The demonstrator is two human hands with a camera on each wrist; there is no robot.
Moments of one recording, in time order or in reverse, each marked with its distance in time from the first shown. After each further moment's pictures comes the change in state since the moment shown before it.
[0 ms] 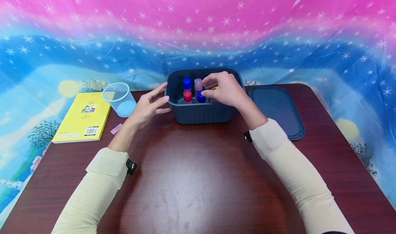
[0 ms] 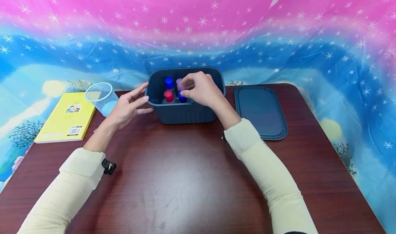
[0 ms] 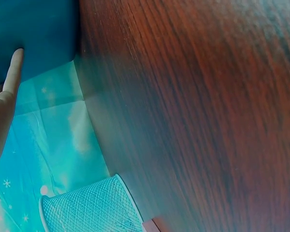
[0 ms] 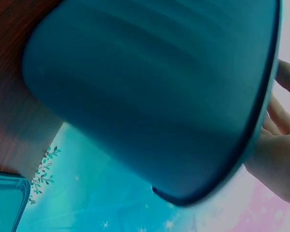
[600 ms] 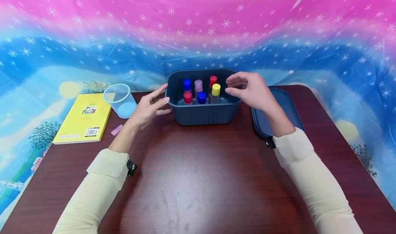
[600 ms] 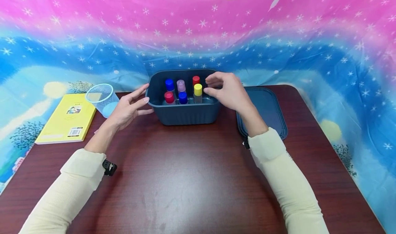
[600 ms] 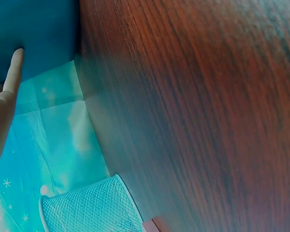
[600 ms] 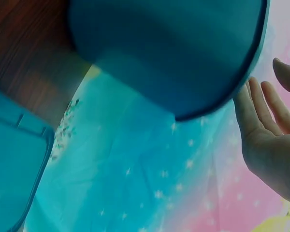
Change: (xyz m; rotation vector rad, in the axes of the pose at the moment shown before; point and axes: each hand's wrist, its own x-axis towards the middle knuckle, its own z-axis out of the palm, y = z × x) left_hand 0.002 0.000 0.001 -0.024 0.003 -0.004; right_hand -0.040 0.033 -0.036 0.047 0.163 -0.002
